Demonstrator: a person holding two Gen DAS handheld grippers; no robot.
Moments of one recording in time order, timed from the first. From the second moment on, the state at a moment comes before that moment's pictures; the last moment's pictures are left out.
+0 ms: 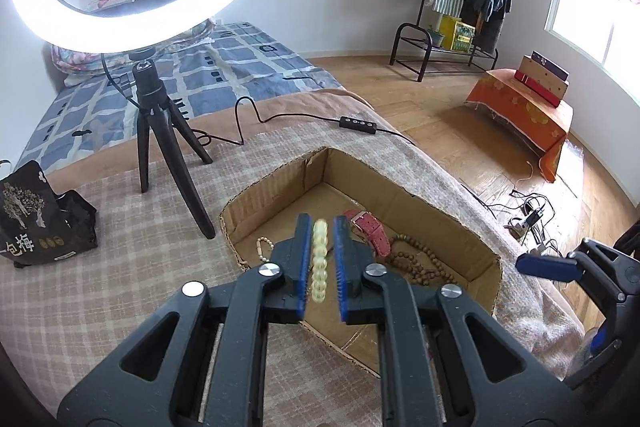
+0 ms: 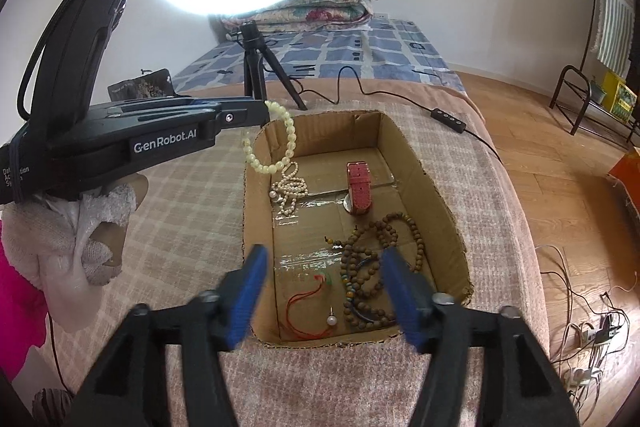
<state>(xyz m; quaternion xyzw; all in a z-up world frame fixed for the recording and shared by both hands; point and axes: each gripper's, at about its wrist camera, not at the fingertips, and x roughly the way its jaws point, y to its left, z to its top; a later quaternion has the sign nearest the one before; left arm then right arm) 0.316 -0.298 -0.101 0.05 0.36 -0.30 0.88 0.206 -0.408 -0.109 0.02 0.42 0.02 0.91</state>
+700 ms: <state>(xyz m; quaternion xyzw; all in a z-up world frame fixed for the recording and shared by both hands) 0.284 -0.265 -0.060 0.05 0.33 -0.28 0.90 0.189 -0.406 -0.087 0.04 0.43 -0.03 0.90</state>
